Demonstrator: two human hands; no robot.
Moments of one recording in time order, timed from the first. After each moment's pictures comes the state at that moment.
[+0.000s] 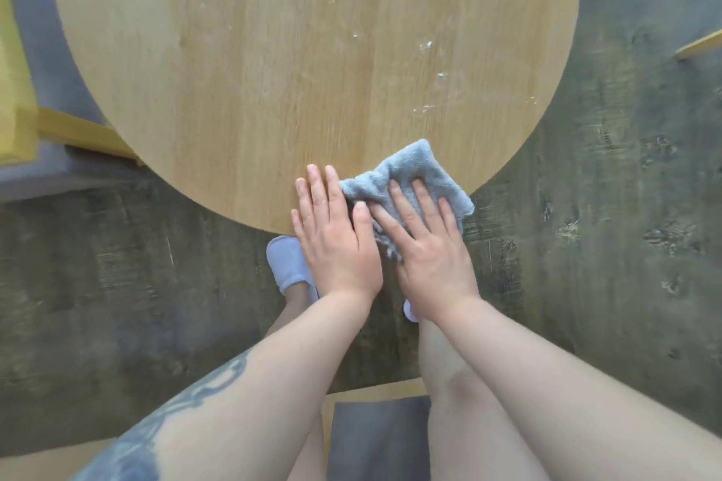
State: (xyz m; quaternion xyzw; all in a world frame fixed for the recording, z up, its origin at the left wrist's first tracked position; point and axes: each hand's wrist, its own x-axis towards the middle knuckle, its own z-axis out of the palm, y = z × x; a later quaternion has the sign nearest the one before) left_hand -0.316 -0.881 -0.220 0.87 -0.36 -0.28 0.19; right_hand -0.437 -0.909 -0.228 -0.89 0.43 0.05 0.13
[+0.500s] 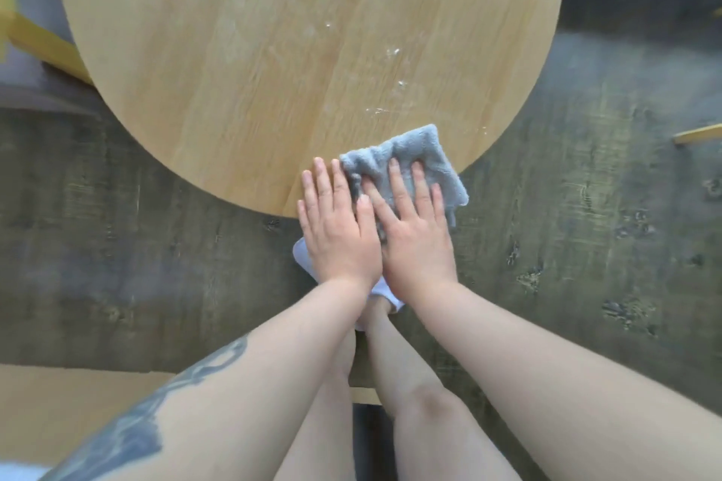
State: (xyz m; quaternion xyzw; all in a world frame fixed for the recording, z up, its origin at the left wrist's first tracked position) left_hand -0.416 -0.925 -0.216 0.91 -0.26 -0.25 0.19; right_hand -0.499 -0.975 -0.225 -0.91 0.37 0.05 0.16
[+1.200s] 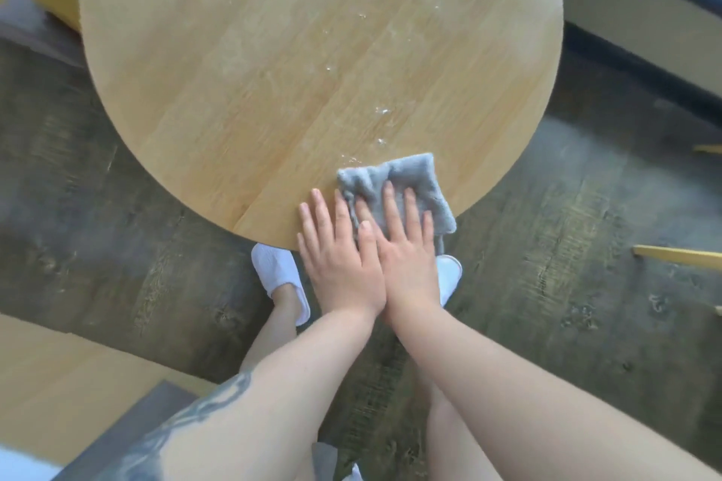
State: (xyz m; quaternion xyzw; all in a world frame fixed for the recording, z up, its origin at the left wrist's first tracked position) left_hand -0.467 -0.996 -0.209 0.94 -0.12 -0.23 0.22; right_hand -0.515 -1.055 -0.220 -0.94 0.30 0.08 0.16
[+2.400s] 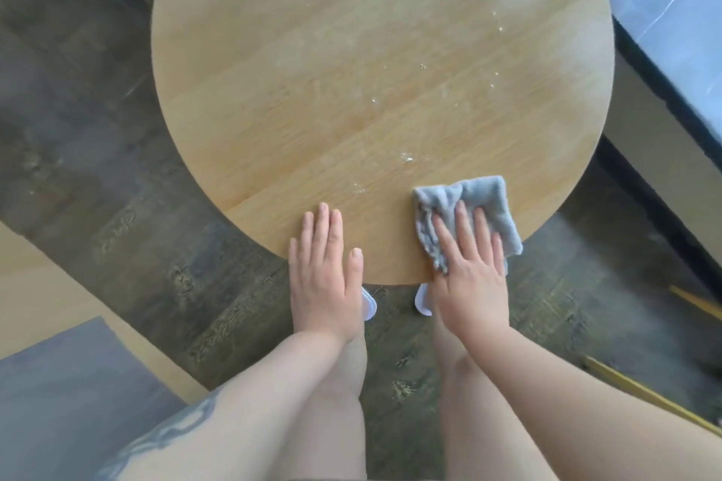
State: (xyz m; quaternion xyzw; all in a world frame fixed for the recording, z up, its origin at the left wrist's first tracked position) left_hand -0.473 -1.015 -0.209 0.94 -0.06 -0.21 0.25; right_hand -0.528 -1.194 -0.209 -0.96 0.19 0.16 0.11
